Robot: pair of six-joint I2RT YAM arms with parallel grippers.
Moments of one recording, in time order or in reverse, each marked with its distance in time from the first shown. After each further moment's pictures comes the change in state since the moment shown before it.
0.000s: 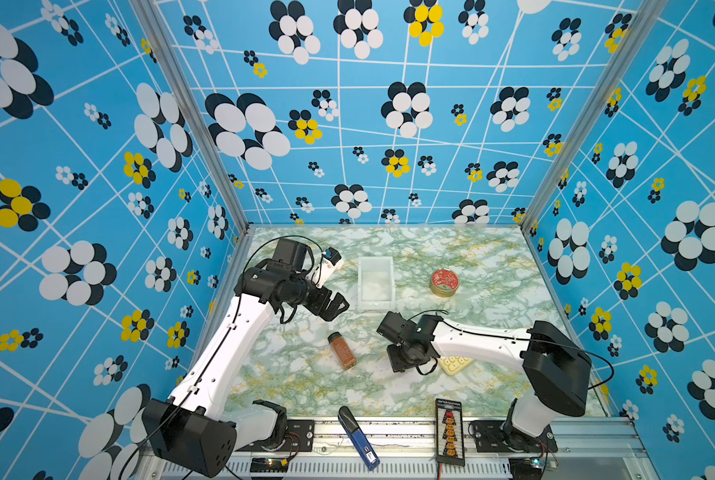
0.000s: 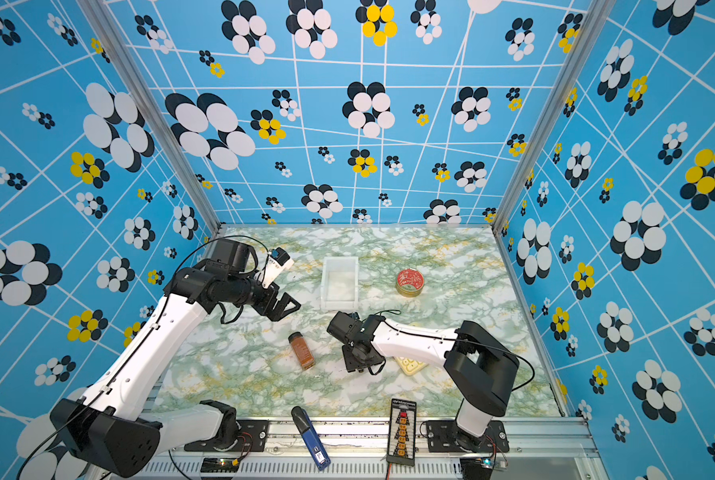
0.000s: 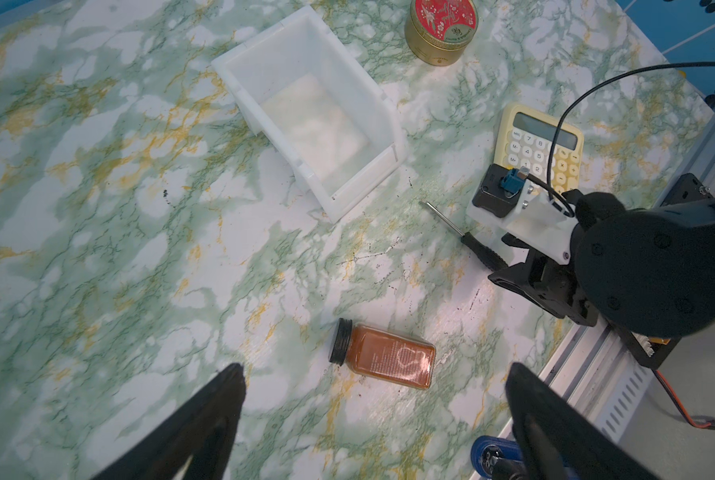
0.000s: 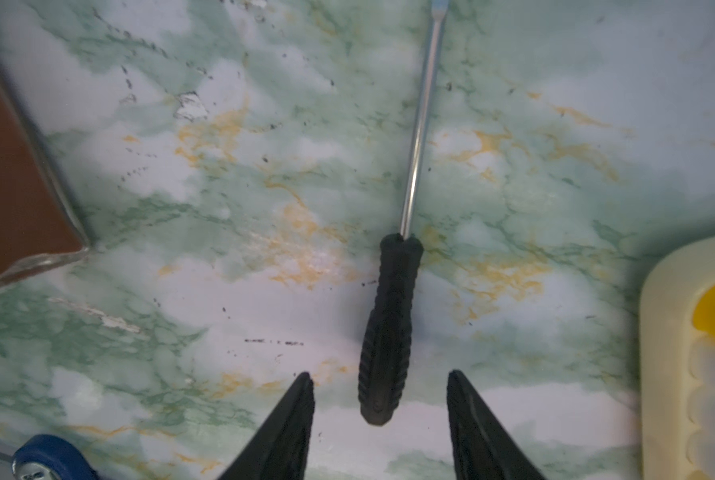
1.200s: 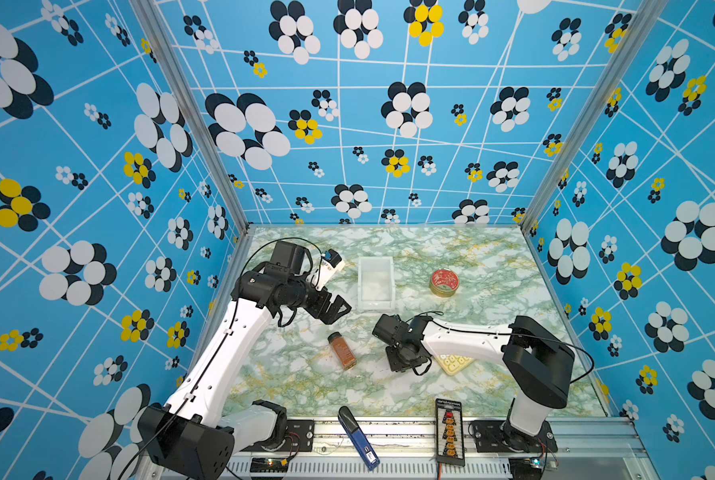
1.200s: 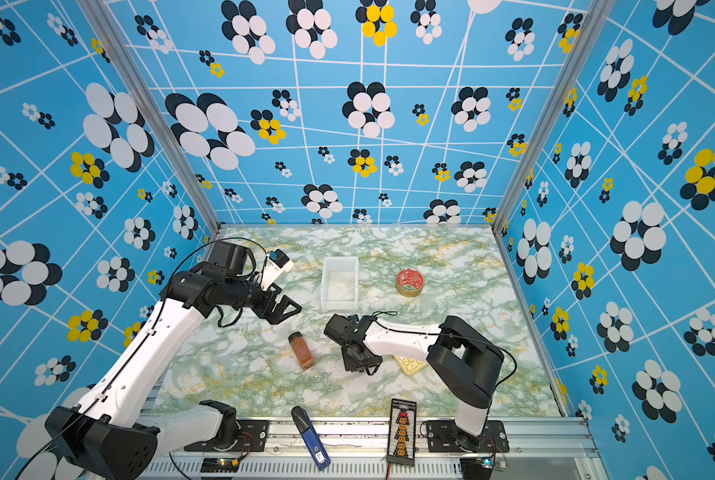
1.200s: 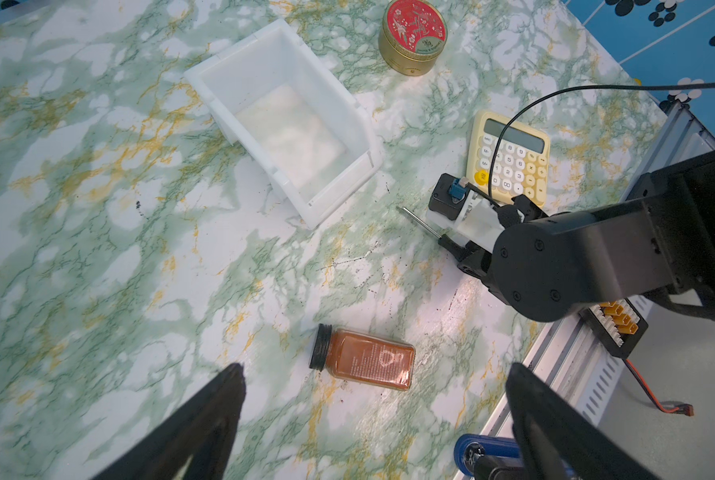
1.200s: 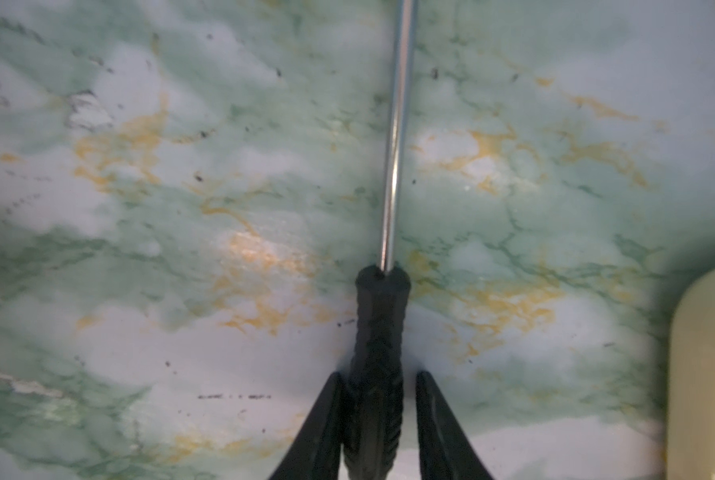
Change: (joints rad) left arm -0.001 -0.029 -0.012 0.002 0.056 0.000; right arm 0.001 0.081 0.016 0.000 0.027 0.034
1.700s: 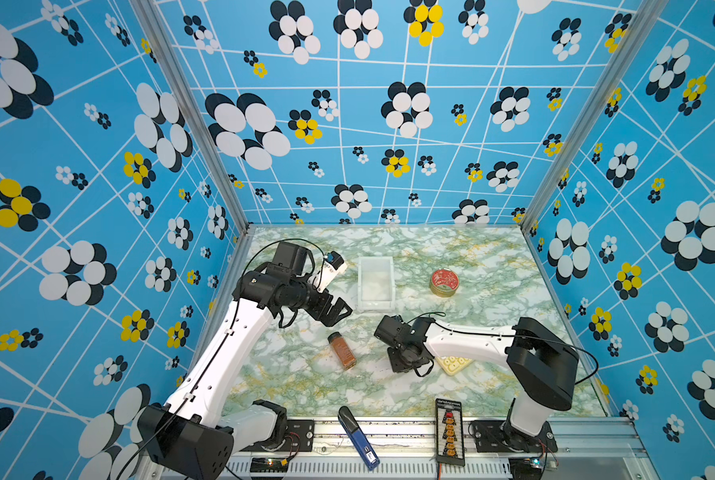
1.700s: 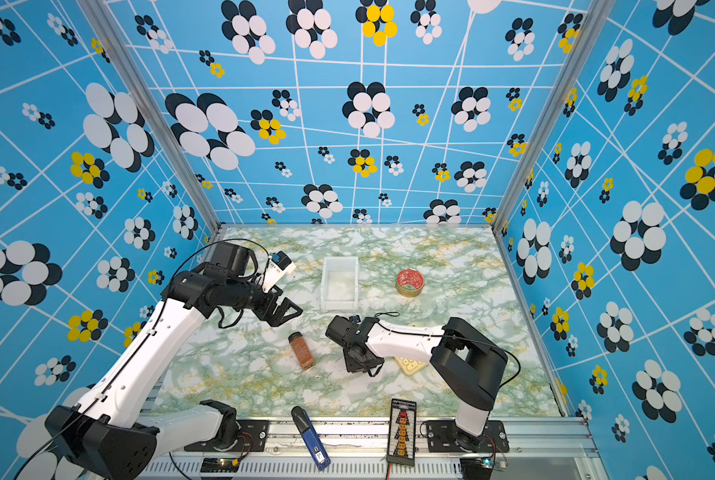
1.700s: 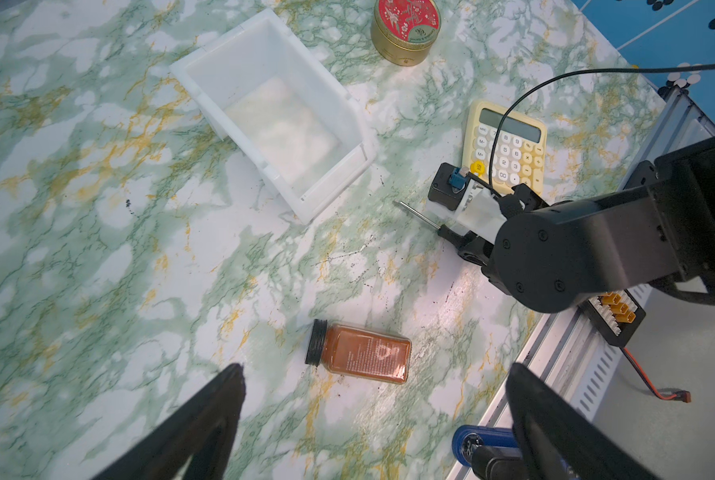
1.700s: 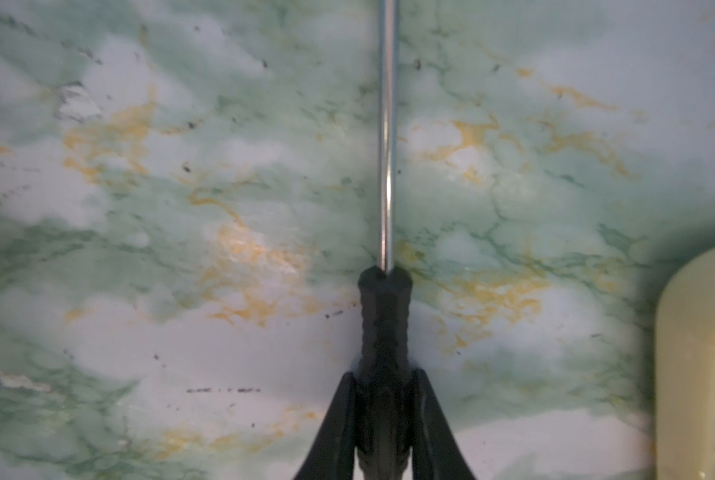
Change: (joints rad) left arm -0.023 0.001 0.005 -0.023 -0.010 0.016; right arm 0.003 -0.039 -0.044 0.008 0.014 0.004
